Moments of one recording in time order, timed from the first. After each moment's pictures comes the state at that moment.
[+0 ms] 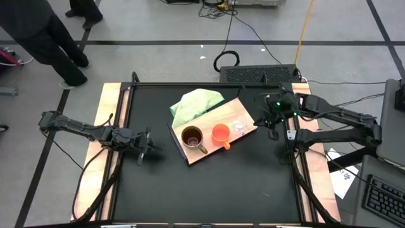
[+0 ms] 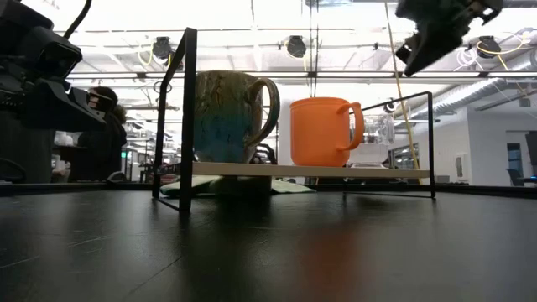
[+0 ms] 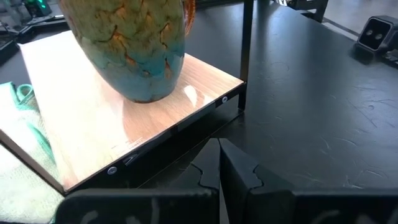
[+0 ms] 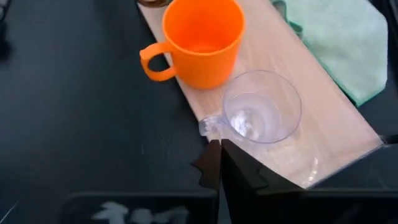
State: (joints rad) left arm -0.20 0.40 0.01 0.03 -0.01 0.08; right arm -0.34 0.90 0.91 -0.91 -0.27 -0.28
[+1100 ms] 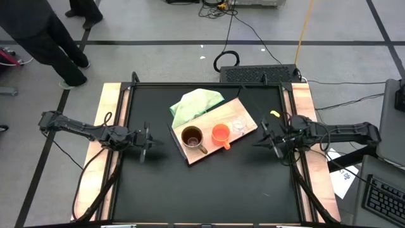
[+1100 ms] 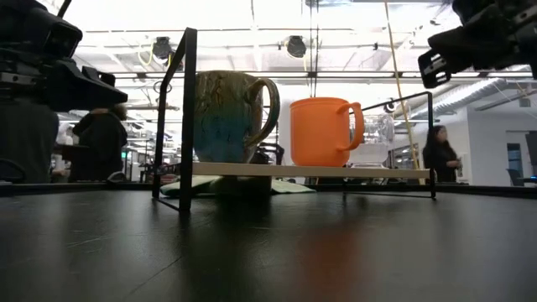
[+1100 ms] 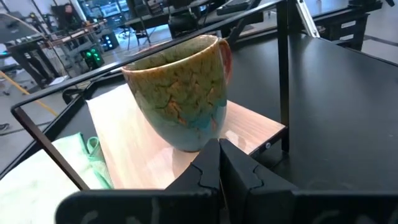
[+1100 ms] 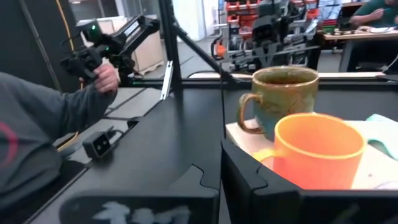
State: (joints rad) left arm -0.20 0.40 0.01 0.20 -0.13 0.22; right arm -0.05 0.38 0.18 0.10 -0.37 0.08
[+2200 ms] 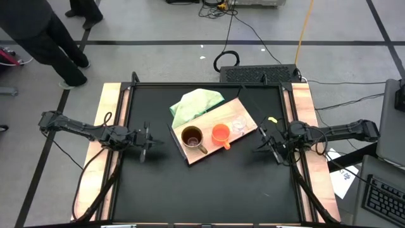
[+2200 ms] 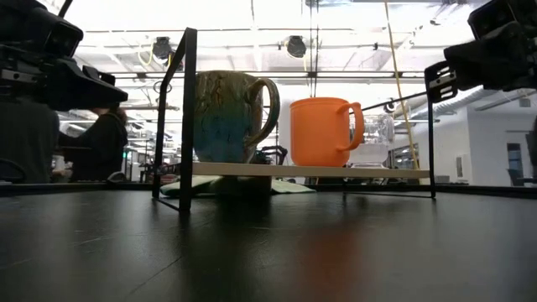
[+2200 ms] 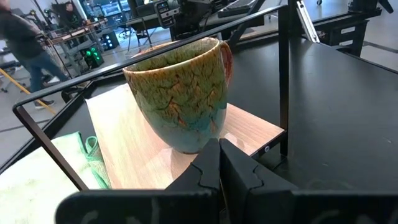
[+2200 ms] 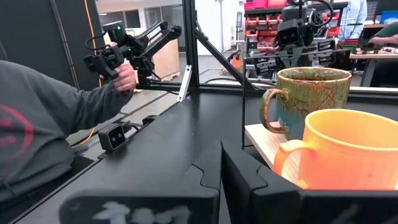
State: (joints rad) left arm -0.20 0.40 0.01 0.21 -0.13 0.19; right arm 0.03 0.38 0.02 0.34 -0.36 0.05
